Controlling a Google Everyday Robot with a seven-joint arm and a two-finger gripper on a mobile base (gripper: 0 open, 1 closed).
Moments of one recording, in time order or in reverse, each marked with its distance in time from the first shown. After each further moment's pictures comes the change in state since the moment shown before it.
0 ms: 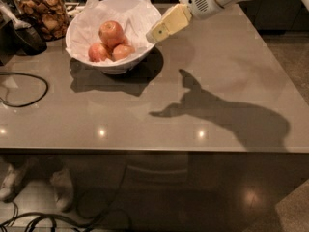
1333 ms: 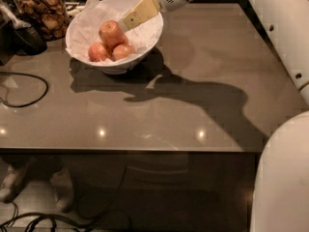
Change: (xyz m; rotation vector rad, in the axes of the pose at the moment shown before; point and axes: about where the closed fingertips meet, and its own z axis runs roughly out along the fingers) arm -0.056 -0.009 0.074 -0.115 -0.088 -0.014
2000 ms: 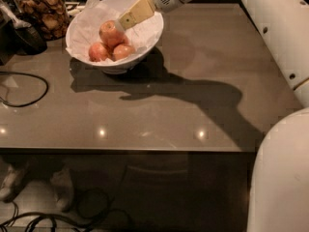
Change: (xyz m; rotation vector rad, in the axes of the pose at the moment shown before) arm -0.005 -0.001 0.013 -0.009 -0.026 -0.003
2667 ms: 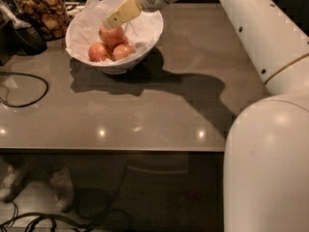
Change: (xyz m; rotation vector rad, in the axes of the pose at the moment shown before) arm -0.015 -0.006 0.036 -0.039 -0.026 -0.012
